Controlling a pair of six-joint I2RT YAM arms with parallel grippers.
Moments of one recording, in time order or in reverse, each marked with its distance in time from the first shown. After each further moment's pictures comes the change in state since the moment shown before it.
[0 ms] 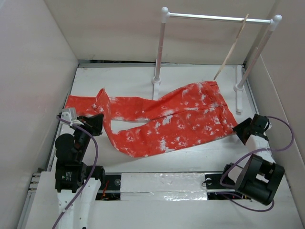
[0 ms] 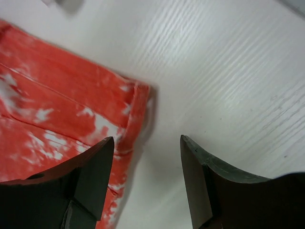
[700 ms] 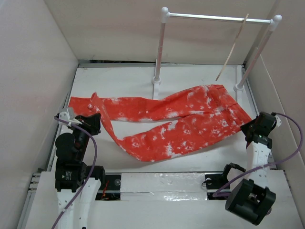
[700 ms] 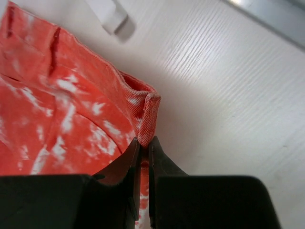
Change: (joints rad) left arm -0.004 0.002 0.001 -0.015 -0.068 -0.008; right arm -0.001 -0.194 0.055 -0.115 0.007 0.038
